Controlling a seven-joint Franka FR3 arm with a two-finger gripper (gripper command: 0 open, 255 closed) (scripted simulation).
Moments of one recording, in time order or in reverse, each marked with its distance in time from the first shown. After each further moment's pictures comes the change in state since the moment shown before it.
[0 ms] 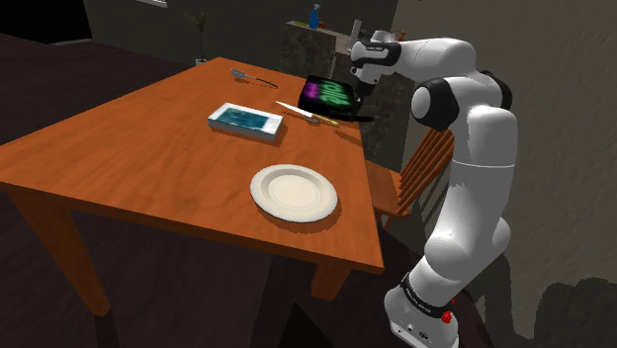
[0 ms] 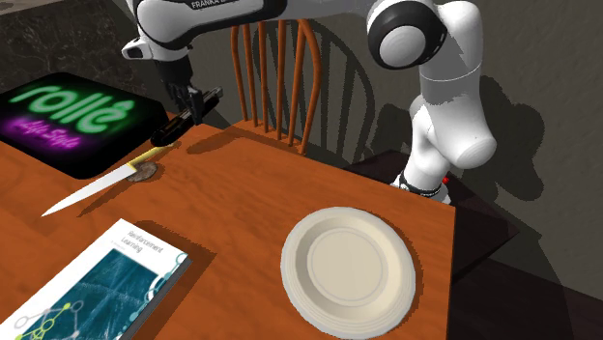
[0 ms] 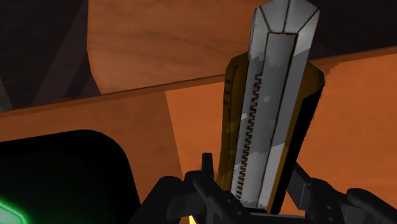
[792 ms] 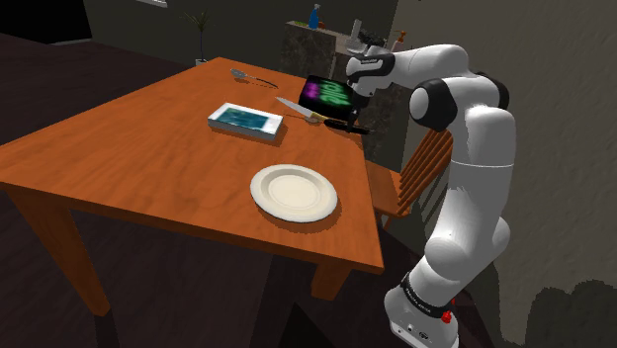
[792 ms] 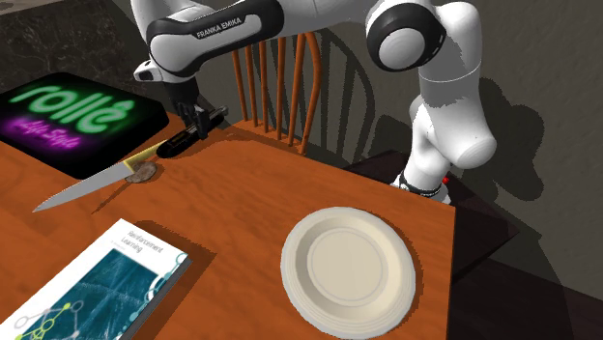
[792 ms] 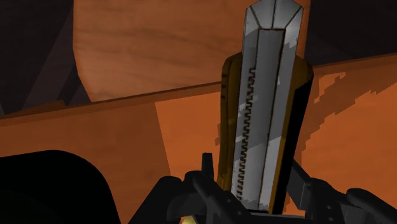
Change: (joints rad) arm 0.009 0.010 0.005 -0.116 0.009 0.125 -0.014
